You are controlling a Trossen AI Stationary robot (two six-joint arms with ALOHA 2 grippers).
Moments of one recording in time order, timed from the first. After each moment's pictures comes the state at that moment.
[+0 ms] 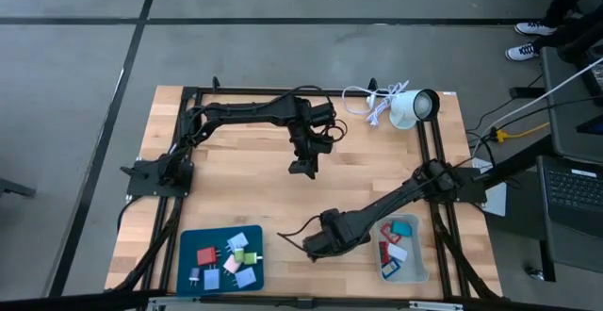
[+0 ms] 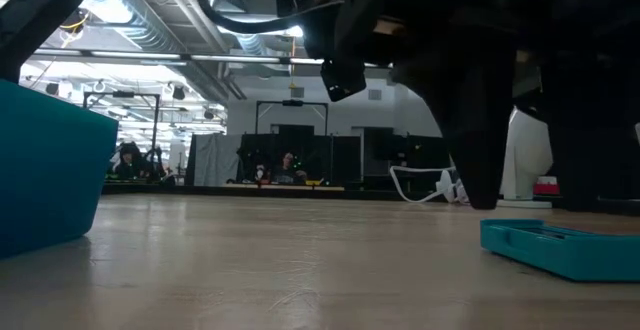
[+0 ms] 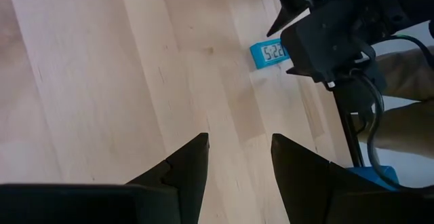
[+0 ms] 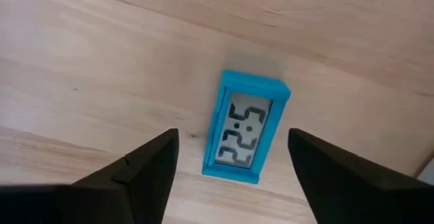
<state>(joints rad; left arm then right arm) 0.23 2.10 1.91 -1.08 0.67 0.30 0.51 2.16 1.67 -1.02 -0.07 1.78</state>
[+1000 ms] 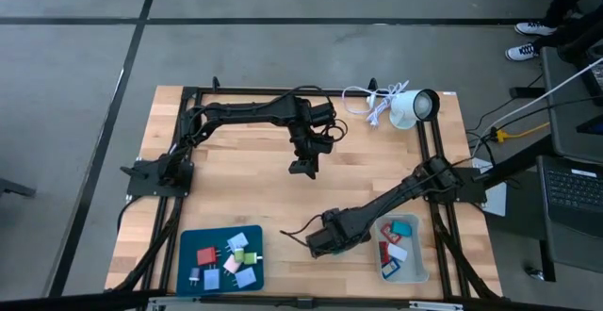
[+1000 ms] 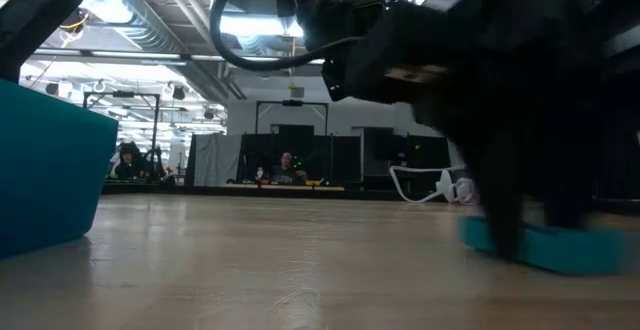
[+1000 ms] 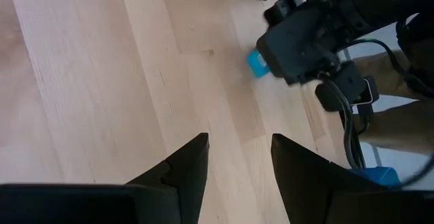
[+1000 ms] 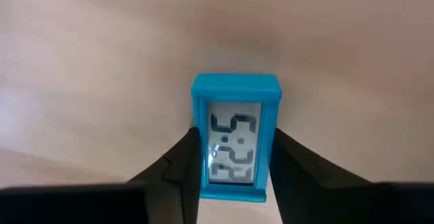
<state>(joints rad) 0.23 2.10 1.91 -1.07 0.67 0.30 0.48 2.13 1.52 -0.86 -0.08 1.75</state>
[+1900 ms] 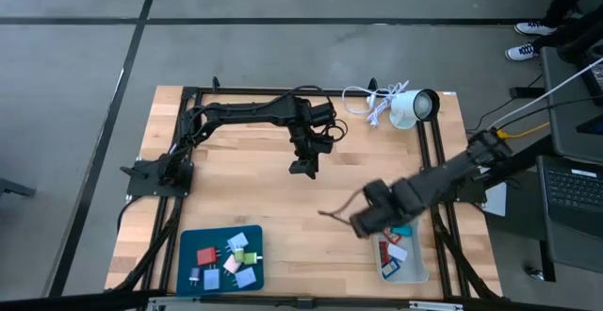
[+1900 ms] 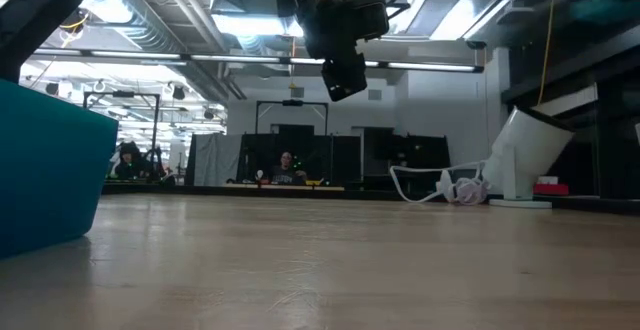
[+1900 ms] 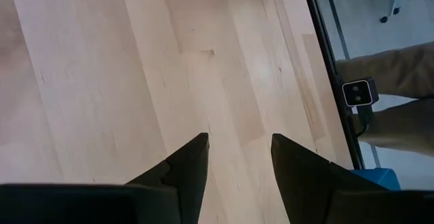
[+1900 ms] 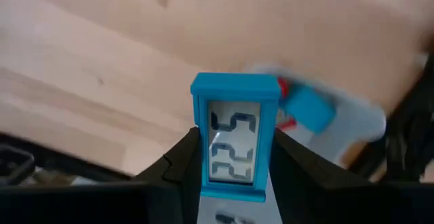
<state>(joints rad) 0.23 2.10 1.91 -1.07 0.67 0.29 0.54 1.65 1.52 -1.41 -0.03 1.70</state>
